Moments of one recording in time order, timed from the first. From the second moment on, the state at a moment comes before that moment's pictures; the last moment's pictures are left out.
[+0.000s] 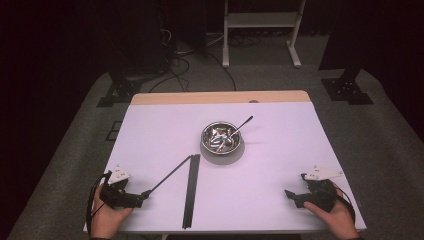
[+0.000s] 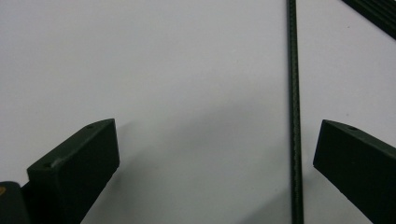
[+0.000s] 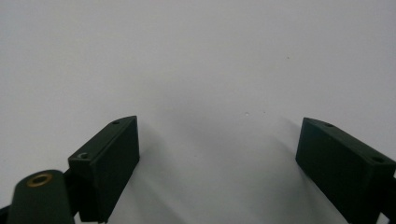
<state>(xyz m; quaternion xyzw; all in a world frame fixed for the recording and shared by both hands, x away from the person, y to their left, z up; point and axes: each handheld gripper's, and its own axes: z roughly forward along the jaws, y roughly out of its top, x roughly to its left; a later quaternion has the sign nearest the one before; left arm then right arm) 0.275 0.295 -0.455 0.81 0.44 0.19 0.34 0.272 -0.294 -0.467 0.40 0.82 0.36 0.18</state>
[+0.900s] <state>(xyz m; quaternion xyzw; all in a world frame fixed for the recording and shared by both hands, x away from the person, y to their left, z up) 0.294 0.261 -0.444 0.81 0.42 0.17 0.37 0.272 -0.294 -0.467 0.40 0.82 0.36 0.18</state>
